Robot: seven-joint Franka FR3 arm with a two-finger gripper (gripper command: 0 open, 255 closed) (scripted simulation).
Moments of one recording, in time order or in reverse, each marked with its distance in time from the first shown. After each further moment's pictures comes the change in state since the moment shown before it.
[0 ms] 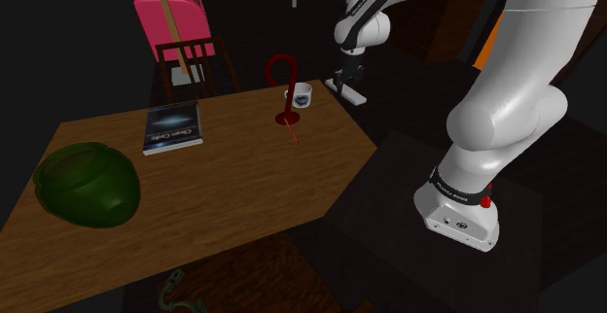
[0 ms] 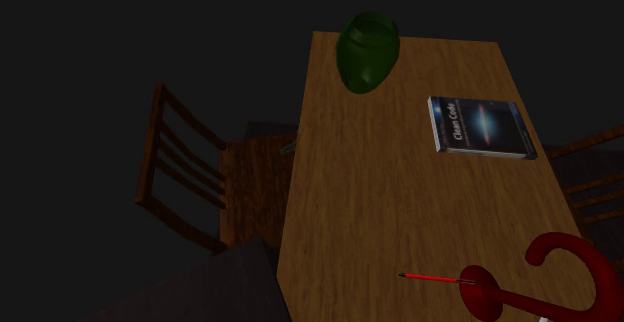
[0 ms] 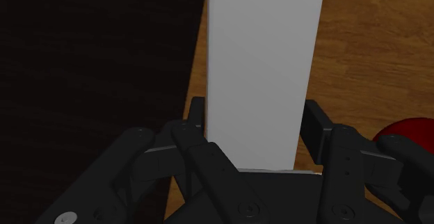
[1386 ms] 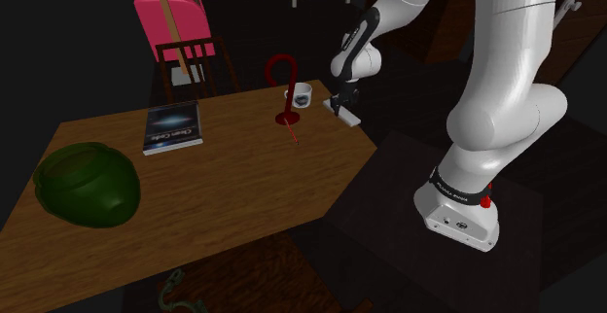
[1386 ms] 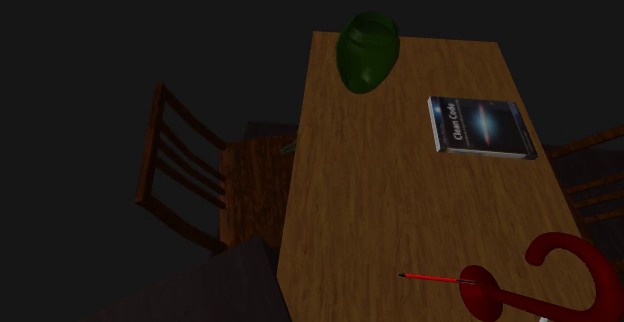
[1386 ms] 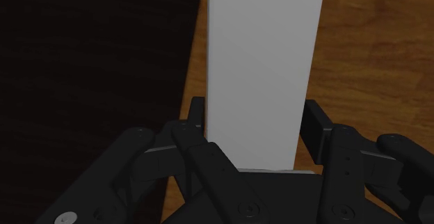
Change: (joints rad) arm 0.004 0.254 -0.005 0.023 -0.007 0.230 0.001
